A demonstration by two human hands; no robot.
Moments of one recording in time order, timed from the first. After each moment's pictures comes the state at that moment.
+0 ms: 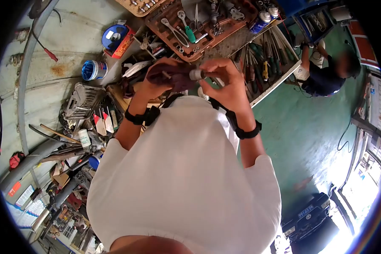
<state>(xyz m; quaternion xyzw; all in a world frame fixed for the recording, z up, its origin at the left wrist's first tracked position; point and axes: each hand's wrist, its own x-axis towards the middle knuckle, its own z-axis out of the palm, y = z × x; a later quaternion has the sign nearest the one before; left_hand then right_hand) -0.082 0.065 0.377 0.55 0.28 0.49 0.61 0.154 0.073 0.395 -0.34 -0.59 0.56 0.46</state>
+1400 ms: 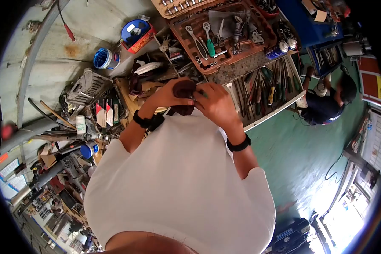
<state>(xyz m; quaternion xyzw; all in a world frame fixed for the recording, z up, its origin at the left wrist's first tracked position) -0.113 0.047 0.349 0.58 0.43 0.34 0.60 0.104 0.077 0.387 -0.26 -0.91 0.19 0.26</state>
